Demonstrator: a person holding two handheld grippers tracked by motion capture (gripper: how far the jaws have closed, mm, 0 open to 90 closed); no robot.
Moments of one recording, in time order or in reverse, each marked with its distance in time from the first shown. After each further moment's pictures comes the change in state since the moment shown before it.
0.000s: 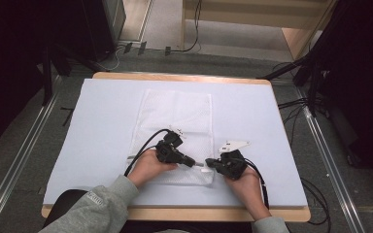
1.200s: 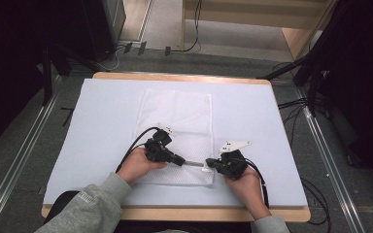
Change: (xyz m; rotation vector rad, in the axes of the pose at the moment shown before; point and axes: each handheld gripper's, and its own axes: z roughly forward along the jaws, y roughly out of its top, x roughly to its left) left arm 0.010 -0.014 -0.029 0.023 0.006 -0.013; right arm -0.001 -0.001 -0.001 -0.002 0.003 -0.002
